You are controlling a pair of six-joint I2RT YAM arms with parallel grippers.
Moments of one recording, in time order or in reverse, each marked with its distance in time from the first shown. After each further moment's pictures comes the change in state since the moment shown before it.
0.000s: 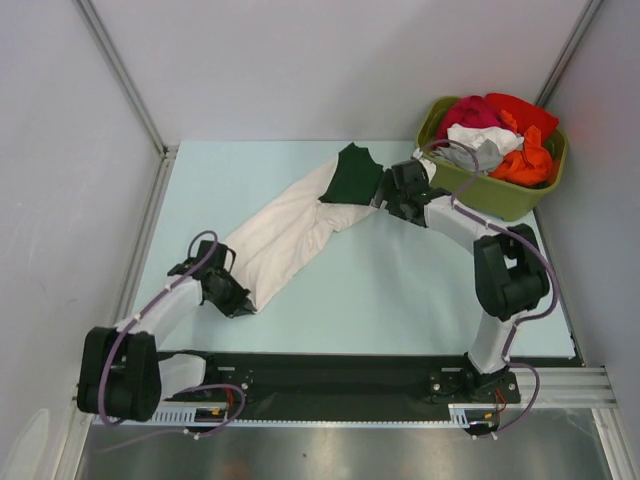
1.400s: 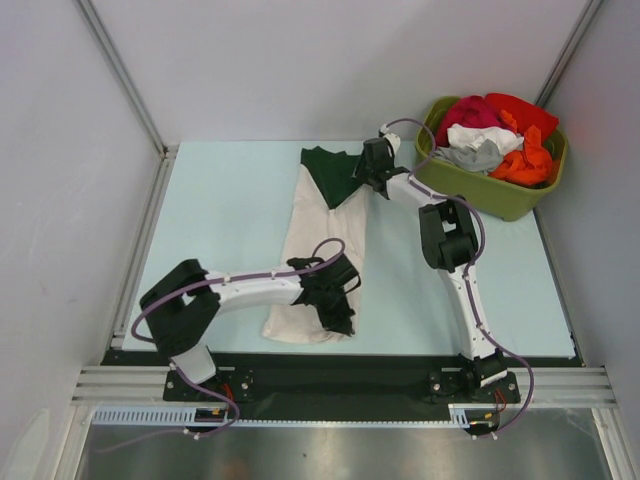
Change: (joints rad) left arm -0.907 0.444 0.427 0.103 0.018 -0.402; right arm -0.002 0.712 0.740 0.167 -0.001 -0.049
